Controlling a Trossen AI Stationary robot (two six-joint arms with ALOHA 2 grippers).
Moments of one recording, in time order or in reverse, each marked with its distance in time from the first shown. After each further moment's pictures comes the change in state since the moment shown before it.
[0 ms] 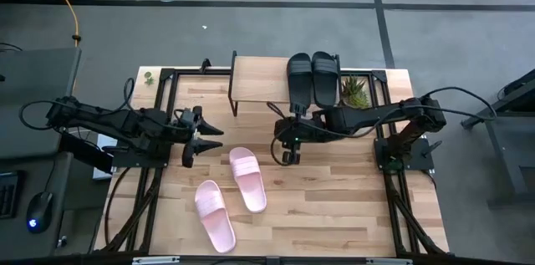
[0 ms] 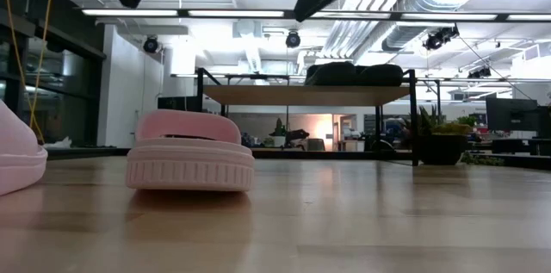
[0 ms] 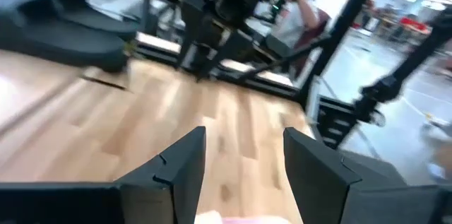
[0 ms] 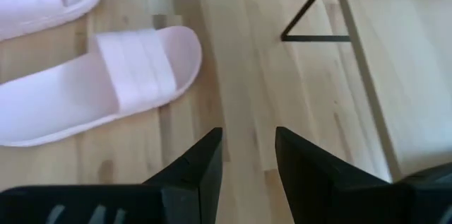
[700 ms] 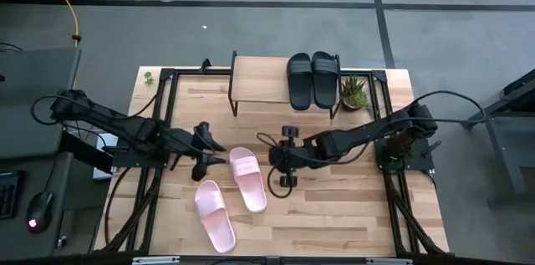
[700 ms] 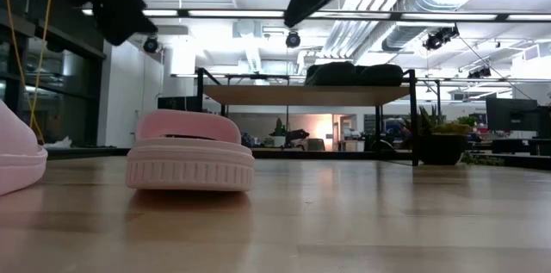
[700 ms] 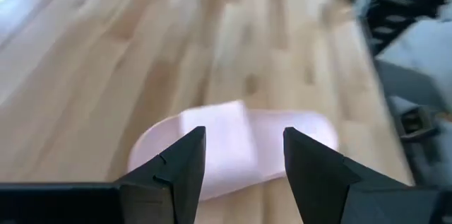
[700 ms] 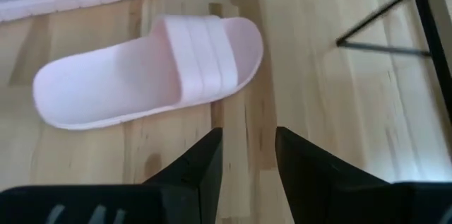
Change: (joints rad) left arm -0.097 0.193 -0.001 -0.213 -0.067 -0.086; right arm 0.140 0.108 0.000 0.062 0.042 0.008
